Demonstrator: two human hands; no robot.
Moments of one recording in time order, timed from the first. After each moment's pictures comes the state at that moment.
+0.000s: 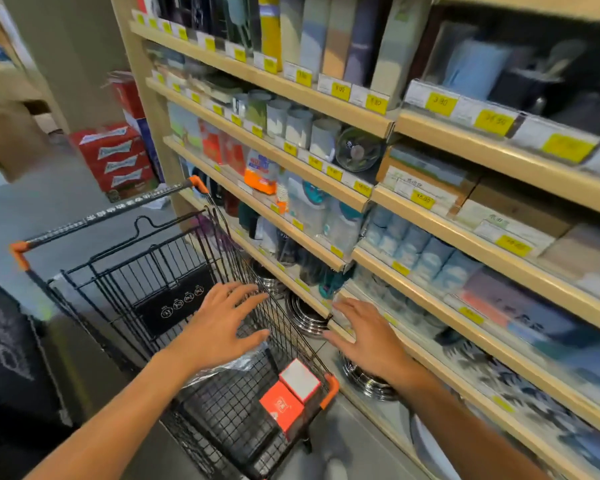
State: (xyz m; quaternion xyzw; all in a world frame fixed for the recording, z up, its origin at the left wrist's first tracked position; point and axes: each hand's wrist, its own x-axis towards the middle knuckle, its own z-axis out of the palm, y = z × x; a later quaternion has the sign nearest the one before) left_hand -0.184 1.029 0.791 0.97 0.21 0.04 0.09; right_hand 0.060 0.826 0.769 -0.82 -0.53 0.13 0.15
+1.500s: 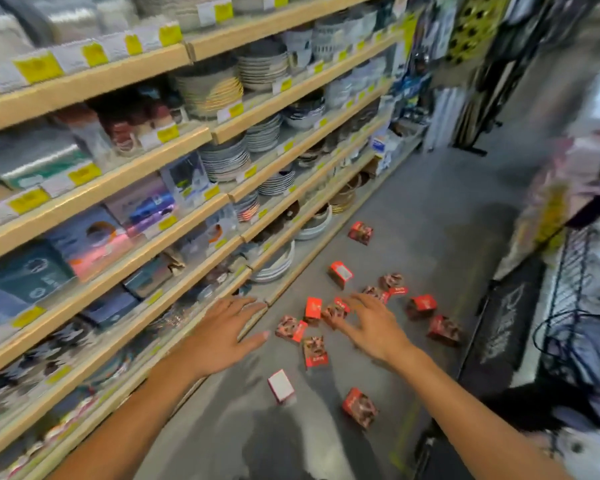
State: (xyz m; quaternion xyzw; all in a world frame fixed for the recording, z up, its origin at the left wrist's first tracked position) left_hand 0.033 0.260 0.766 0.83 -0.53 -0.16 0.08; right_hand -0.171 0.017 0.723 -0.93 0.29 0.05 0.24
